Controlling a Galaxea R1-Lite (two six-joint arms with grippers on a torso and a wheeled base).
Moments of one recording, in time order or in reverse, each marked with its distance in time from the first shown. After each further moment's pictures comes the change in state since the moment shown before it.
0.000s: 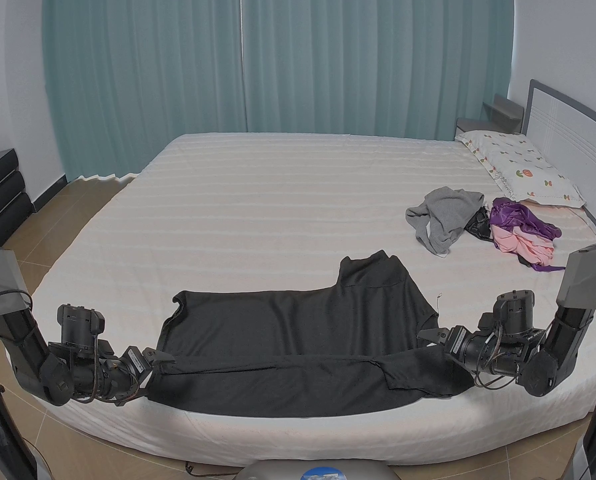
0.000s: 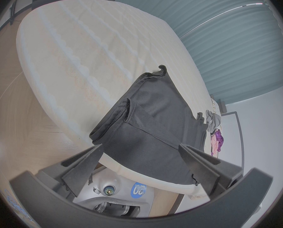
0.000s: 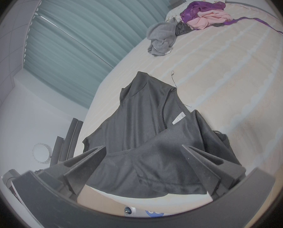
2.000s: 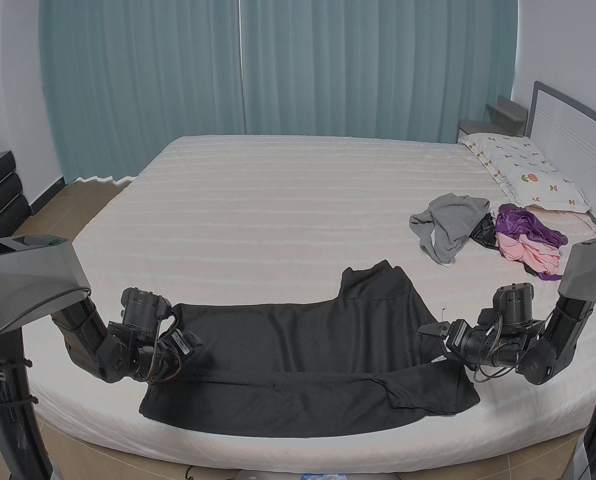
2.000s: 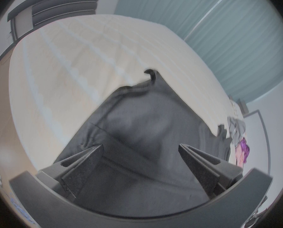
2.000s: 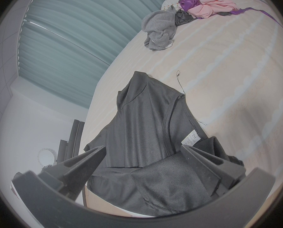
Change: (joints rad) left arm -0.217 0.166 -0.340 0.206 0.383 -0.073; right arm -0.041 0.010 -0.094 0.129 0.089 0.030
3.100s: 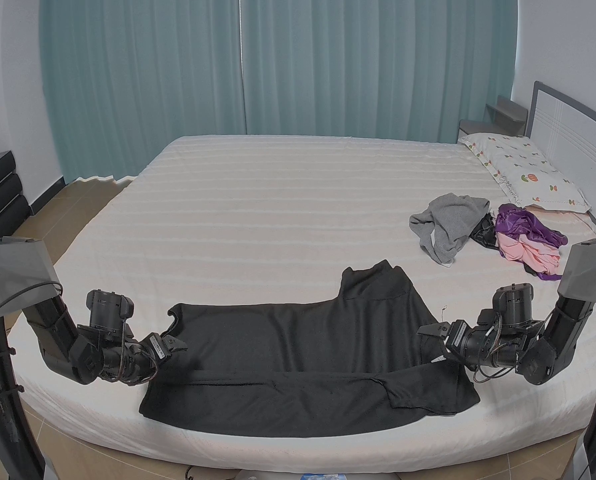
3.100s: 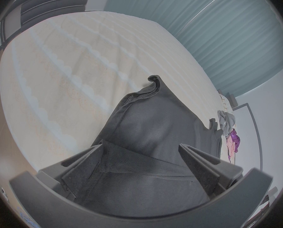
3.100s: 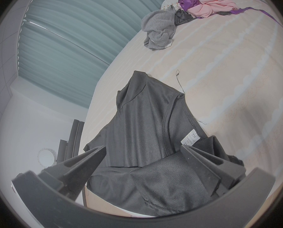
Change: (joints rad) left arm 0.151 -0.036 0.108 -0.099 -0.226 0.174; right arm 0.000 0.003 0.000 0.000 0.000 0.000
